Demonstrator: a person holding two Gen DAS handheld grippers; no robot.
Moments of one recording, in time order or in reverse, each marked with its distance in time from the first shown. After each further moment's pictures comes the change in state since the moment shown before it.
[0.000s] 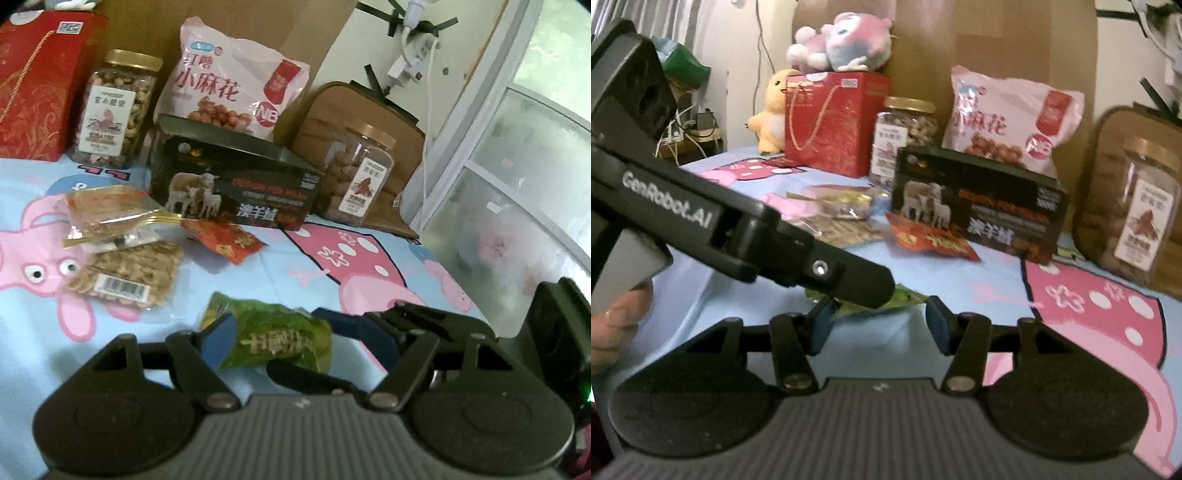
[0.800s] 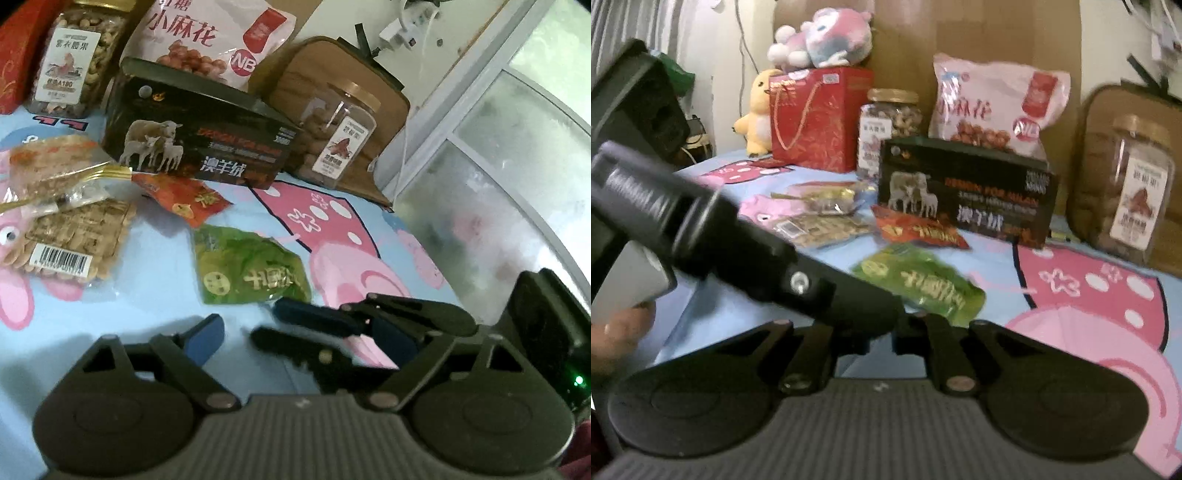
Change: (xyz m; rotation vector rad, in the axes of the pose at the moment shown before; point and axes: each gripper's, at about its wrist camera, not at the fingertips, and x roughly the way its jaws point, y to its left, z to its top) left arm 0.029 0.002 0.002 -0.049 0.153 -0.141; right arm 0.003 -0.015 -0.002 0.096 0.055 -0.006
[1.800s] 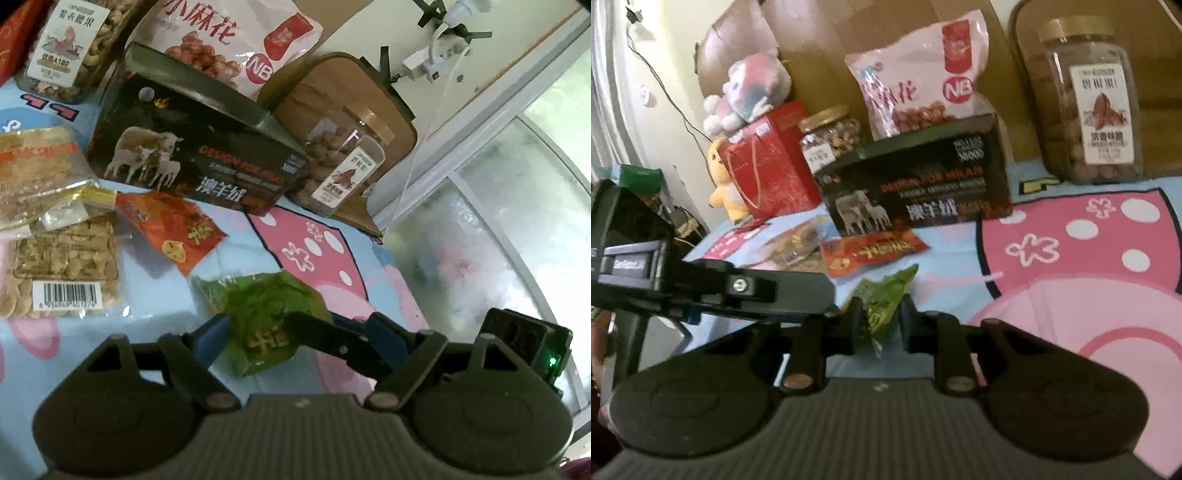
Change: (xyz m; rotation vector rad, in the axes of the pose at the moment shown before) left arm 0.020 0.021 0.038 -0.130 -0.019 -0.090; right arm 0.003 -0.068 0.012 0.382 -0.049 0.108
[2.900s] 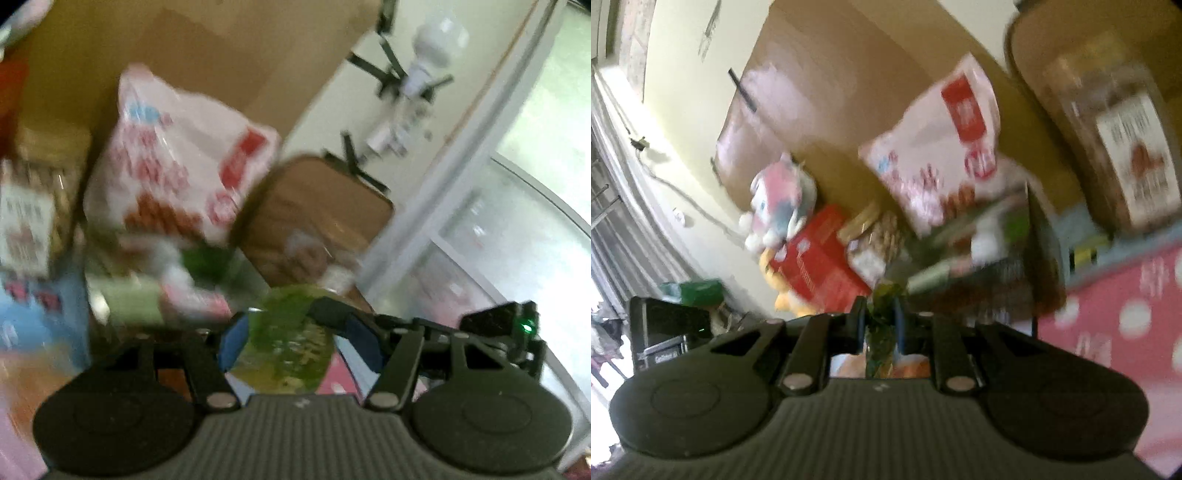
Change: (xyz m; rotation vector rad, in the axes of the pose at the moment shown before) left arm -0.023 -0.028 0.116 0.173 -0.183 0.026; right arm 0.017 -0.035 0.105 0.260 -0.156 0.219
